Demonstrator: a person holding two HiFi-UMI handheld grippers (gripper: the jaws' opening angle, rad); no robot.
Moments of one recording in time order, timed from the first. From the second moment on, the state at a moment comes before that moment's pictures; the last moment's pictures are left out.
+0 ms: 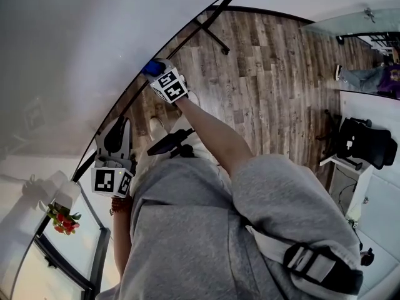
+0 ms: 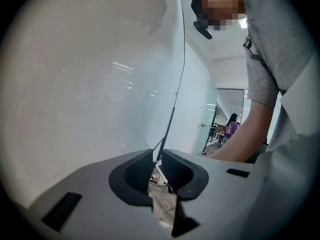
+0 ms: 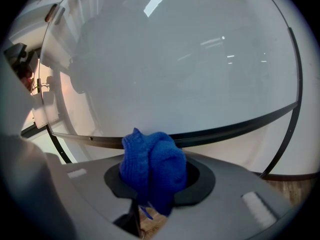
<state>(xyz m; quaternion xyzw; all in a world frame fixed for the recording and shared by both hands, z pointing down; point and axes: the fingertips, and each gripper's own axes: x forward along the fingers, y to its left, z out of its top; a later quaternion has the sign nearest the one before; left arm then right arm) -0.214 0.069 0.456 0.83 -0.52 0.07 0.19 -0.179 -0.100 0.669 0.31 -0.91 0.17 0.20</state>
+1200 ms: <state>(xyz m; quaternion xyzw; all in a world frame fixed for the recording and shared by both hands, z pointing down) -0.233 0.094 0.451 0.85 -0.50 0.07 0.19 -0.229 -0.051 0.662 0.29 -0.92 0.17 0.20</state>
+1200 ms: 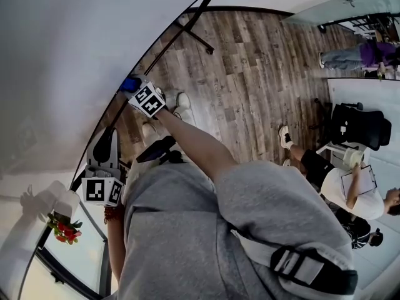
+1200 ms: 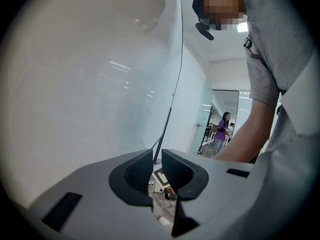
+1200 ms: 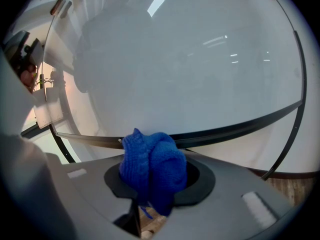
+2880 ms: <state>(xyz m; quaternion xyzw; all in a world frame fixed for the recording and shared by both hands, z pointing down) -0.272 0.136 0.458 0.81 -0.54 0.06 0.20 -0.277 -0.002 0.660 0.25 -0.93 0.19 0.18</state>
